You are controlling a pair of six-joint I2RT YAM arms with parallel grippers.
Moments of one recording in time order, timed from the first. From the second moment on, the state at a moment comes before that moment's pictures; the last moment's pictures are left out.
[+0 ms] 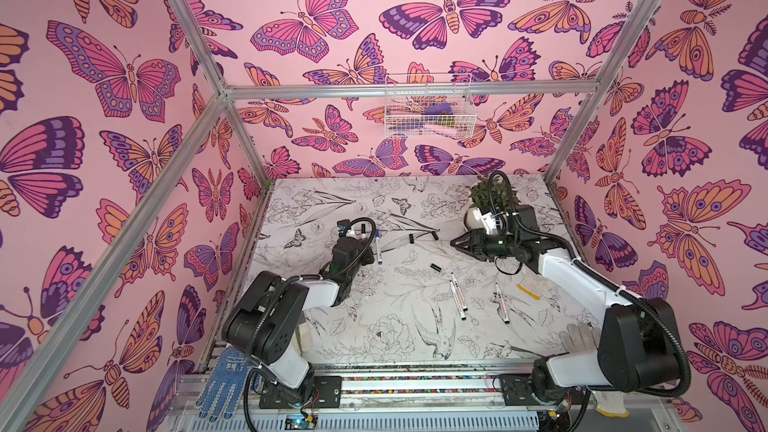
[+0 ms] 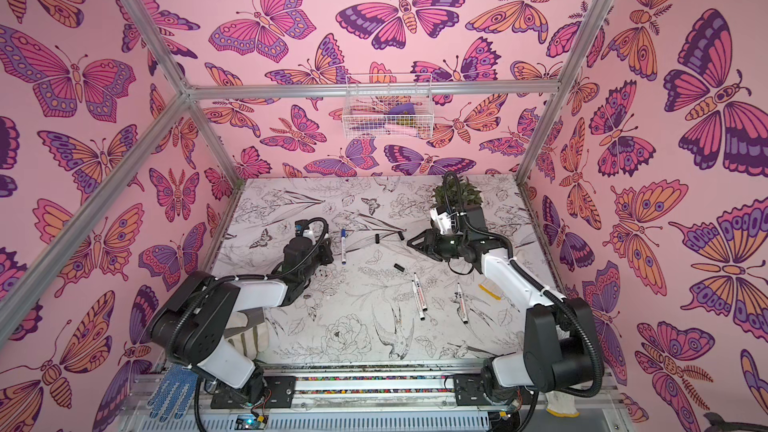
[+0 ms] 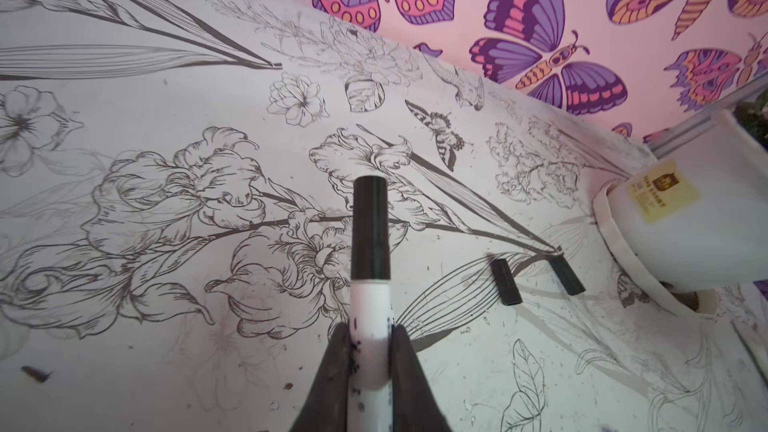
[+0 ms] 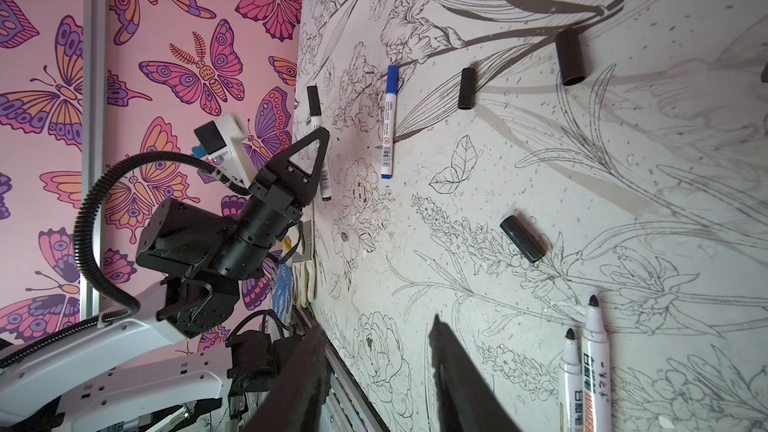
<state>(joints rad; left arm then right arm) -0.41 1.65 0.60 0.61 -0.12 -0.48 0.21 1.41 0.91 -0.28 -0.80 0.59</state>
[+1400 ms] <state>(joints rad) -0.44 1.61 0.68 0.57 0.11 -0.48 0.42 1.52 0.80 -0.51 -0.31 0.54</state>
